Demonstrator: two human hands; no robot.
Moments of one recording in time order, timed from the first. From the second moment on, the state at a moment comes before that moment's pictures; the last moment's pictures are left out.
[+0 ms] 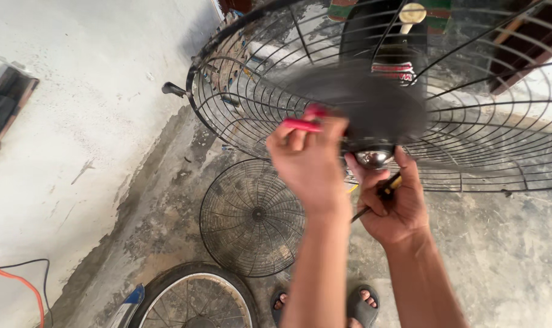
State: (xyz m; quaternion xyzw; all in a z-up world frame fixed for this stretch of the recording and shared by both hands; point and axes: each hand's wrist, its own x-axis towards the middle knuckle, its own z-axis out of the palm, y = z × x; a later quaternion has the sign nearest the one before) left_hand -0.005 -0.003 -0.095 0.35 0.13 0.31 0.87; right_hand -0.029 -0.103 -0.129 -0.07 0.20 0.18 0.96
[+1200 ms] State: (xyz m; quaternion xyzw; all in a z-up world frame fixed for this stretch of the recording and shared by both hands) left_hand -0.045 -0.014 -0.067 0.56 0.18 0.26 0.77; right_hand -0.036 -0.071 -0.107 0.08 0.26 0.16 0.95
